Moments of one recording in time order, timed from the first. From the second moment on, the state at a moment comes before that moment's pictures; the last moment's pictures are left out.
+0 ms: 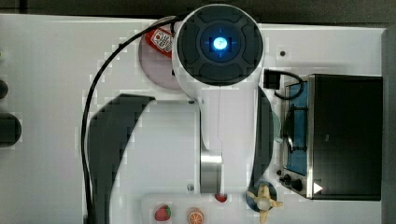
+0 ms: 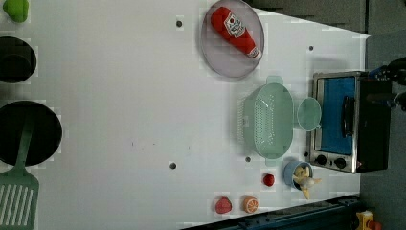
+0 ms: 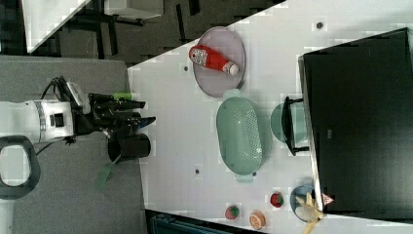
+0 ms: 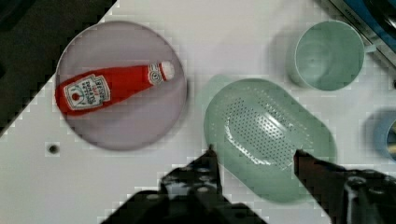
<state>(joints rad) 0.02 -0.03 -0.01 -1.80 -0.02 0.19 0.08</state>
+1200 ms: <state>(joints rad) -0.03 -0.09 -0.02 -2.20 -0.05 0.39 0.30</state>
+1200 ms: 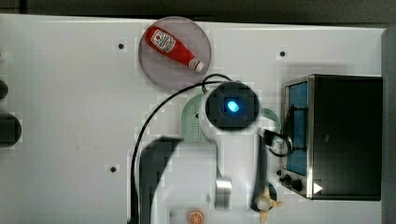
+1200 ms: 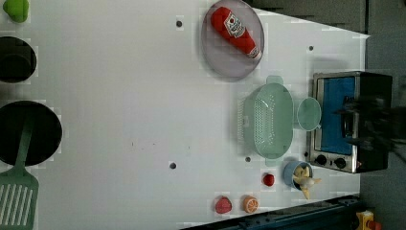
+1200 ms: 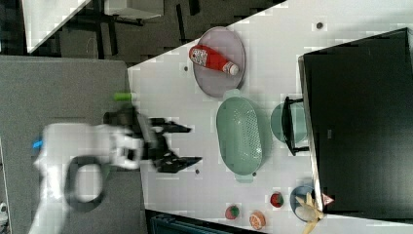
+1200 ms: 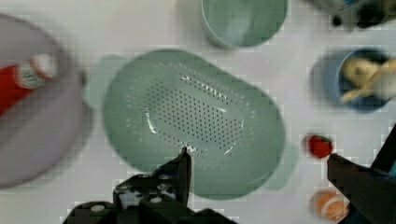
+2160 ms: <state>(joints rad) 0.00 0.21 0.03 -2.45 -0.04 1.09 0.67</state>
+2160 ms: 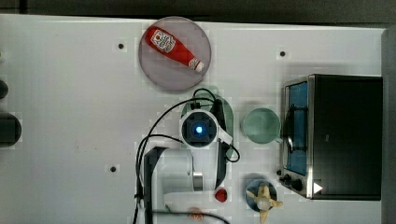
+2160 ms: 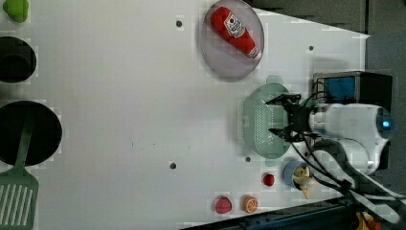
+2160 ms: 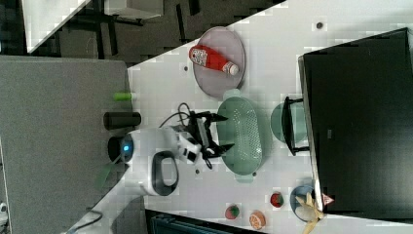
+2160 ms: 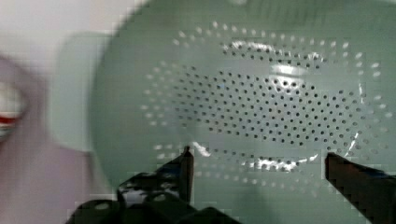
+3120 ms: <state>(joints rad) 0.05 0.38 0.07 -2.45 -0.01 1.18 0.84</state>
